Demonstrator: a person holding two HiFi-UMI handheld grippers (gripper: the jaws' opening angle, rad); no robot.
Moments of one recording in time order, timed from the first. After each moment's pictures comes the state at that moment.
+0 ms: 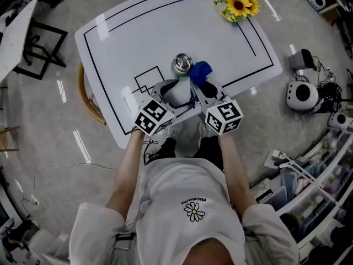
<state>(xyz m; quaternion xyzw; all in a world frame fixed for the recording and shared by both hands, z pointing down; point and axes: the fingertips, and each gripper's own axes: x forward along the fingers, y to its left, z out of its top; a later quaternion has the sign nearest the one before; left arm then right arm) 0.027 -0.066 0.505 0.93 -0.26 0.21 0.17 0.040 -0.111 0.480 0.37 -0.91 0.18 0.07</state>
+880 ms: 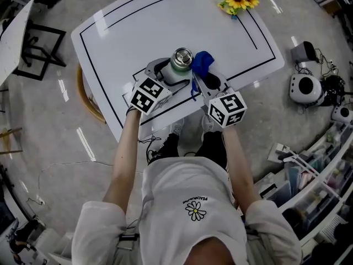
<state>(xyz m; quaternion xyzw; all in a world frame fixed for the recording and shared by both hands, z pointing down) 0.007 -0.128 0.512 0.91 -0.28 0.25 0.14 0.050 -0.126 0.482 0.38 -0.91 0.17 0.07</state>
